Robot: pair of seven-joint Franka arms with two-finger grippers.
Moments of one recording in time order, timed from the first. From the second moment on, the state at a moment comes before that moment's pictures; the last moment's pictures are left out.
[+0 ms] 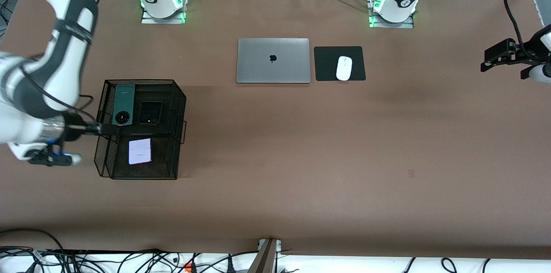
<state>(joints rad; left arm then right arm) 0.11 0.10 -0.08 -1.42 -0.01 1.44 0.20 0.63 0.76 -1.05 -1.21 0.73 1.38 -0.26</state>
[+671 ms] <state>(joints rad) 0.11 0.11 -0.08 -1.42 -0.01 1.44 0.16 0.58 0.74 -1.06 -1.06 0.71 1.17 -0.15</state>
